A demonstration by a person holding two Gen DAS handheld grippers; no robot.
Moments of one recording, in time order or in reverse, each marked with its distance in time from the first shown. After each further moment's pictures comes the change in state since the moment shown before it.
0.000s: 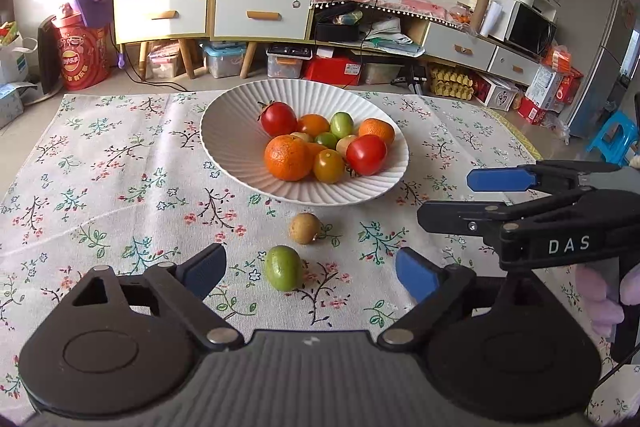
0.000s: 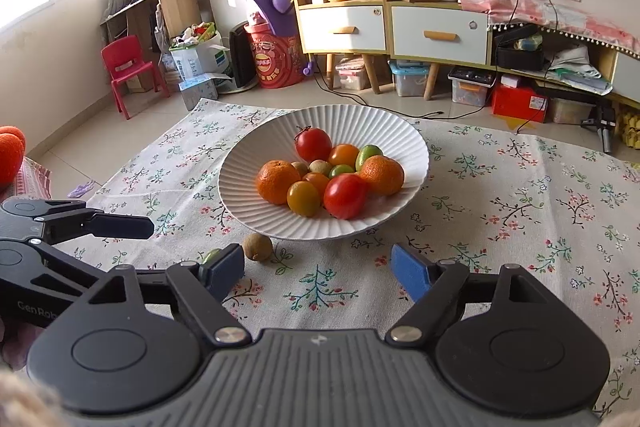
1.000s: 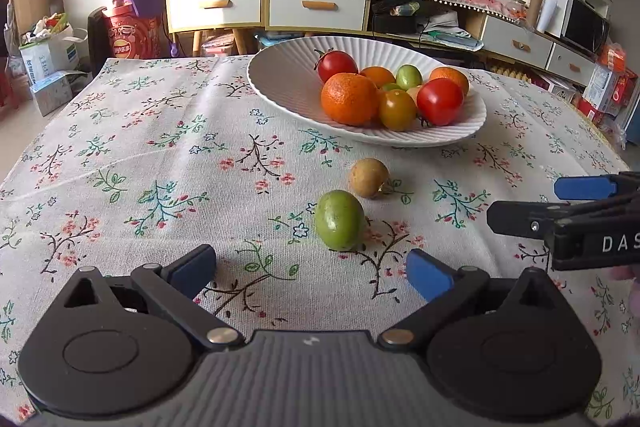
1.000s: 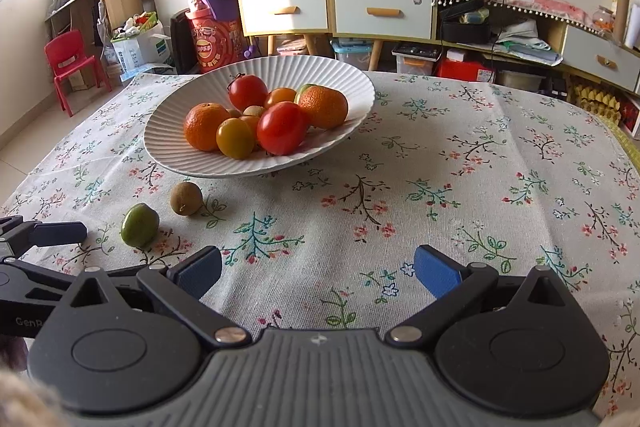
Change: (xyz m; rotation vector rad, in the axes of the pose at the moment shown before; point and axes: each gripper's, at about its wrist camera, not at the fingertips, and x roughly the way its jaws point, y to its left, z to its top) left arm 0.034 0.002 -0.044 -0.044 -0.029 0.176; right arm 0.026 -0.003 -0.040 0.062 0.021 -0.171
